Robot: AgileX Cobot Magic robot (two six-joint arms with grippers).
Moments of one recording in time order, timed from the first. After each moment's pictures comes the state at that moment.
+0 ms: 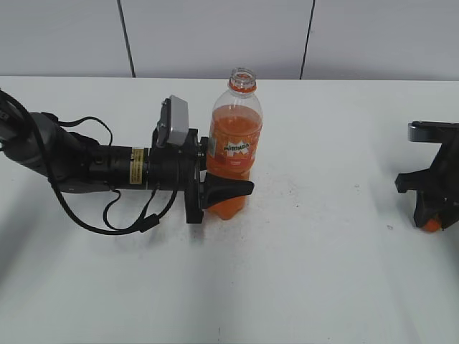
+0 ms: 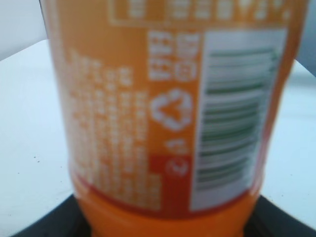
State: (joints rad) left arm -0.32 2.33 -1.17 1.28 -1.20 -0.48; right arm 0.00 1.96 -1.07 0.02 0.76 0.00
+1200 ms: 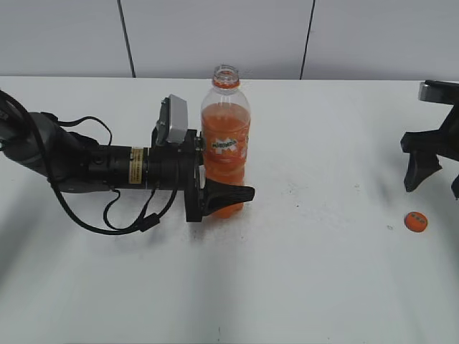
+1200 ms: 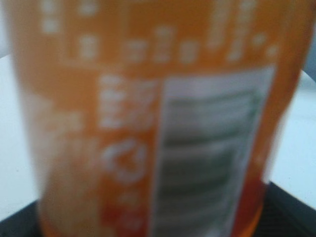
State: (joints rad) left arm -0.32 2.33 -1.17 1.28 -1.20 -0.50; right arm 0.00 1.86 -1.17 0.10 0.90 0.00
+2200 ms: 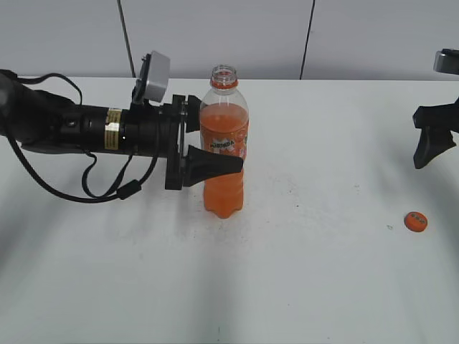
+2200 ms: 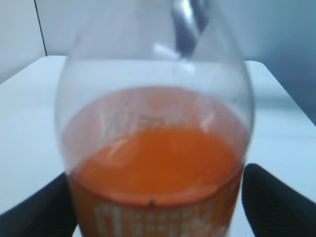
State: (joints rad) left arm -0.27 2.17 -1.17 1.41 -1.21 -0.66; right arm 0.00 1.75 -1.19 0.10 0.92 0.00
